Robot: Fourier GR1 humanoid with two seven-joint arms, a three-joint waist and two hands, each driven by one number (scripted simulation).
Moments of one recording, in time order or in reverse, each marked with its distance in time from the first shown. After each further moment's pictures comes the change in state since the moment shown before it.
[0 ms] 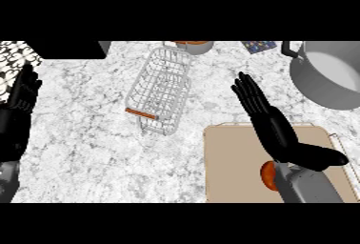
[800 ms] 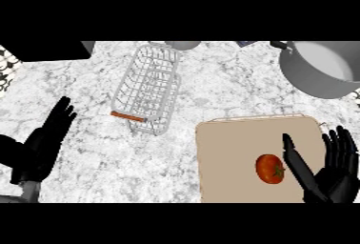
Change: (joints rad) left arm 0.119 -0.101 -0.052 0.014 0.160 -0.116 0.105; right arm 0.428 0.216 -0.266 -0.138 0.101 -0.828 -0.152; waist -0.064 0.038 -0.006
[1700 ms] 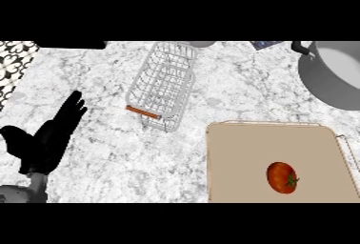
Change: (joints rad) left arm -0.063 -0.015 -0.020 0.021 -0.001 -0.060 0.019; right arm 0.605 -0.408 0.321 -0.314 0.517 0.038 0.624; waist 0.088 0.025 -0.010
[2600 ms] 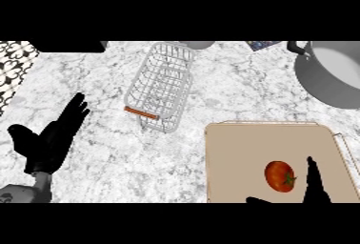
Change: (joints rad) left arm 0.002 -0.049 0.031 0.041 -0.032 -0.038 0.004; right arm -0.449 0.213 0.050 0.032 0.528 0.309 0.793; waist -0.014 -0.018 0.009
